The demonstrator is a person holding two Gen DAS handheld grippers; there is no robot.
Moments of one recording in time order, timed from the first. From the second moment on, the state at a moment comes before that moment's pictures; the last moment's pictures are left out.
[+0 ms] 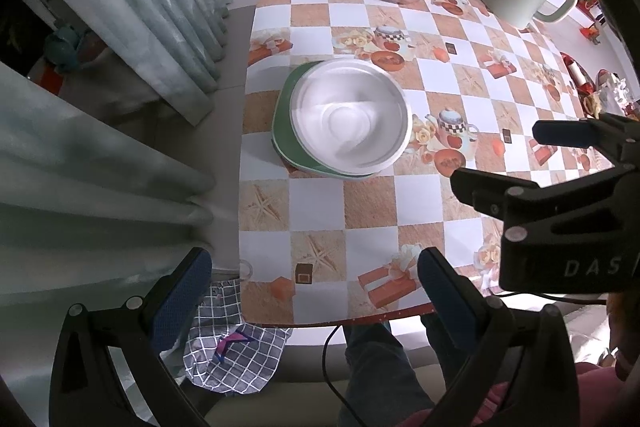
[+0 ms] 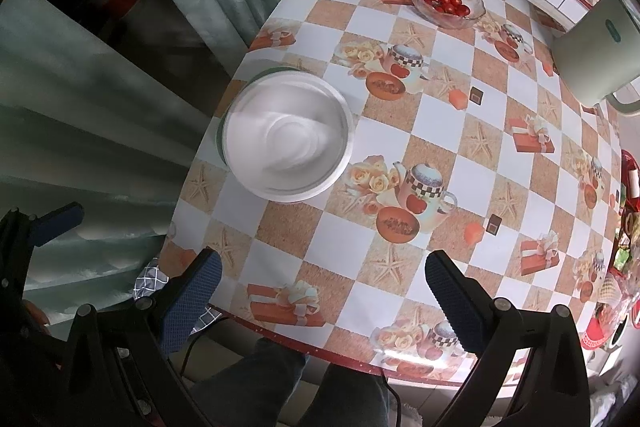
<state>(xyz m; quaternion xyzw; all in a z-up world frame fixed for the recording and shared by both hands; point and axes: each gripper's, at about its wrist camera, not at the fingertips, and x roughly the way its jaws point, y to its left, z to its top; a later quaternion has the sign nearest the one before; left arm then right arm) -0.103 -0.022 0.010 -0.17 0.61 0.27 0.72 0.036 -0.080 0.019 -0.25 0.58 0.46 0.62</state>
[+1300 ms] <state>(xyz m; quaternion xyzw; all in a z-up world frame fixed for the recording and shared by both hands) -0.102 -0.021 0.009 -0.16 0.62 0.27 0.72 0.029 -0.080 0.017 -0.24 0.59 0.45 0.63</state>
